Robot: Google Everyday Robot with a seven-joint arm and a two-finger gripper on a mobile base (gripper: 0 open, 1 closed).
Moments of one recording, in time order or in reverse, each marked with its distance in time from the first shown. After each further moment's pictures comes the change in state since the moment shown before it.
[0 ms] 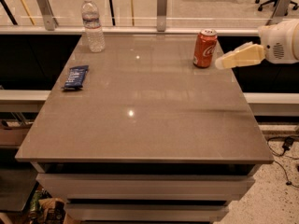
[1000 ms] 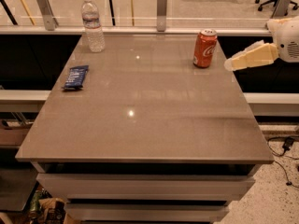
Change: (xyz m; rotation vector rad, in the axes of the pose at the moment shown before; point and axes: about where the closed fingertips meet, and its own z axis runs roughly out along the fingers) arm -0.008 0.003 -0.030 0.010 -0.001 -0.089
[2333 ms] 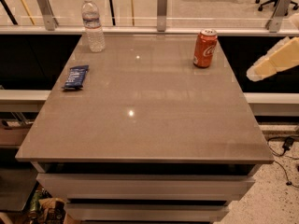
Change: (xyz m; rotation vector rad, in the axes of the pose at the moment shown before) arm -0.002 0.031 -0.076 -0.026 0.305 -0.092
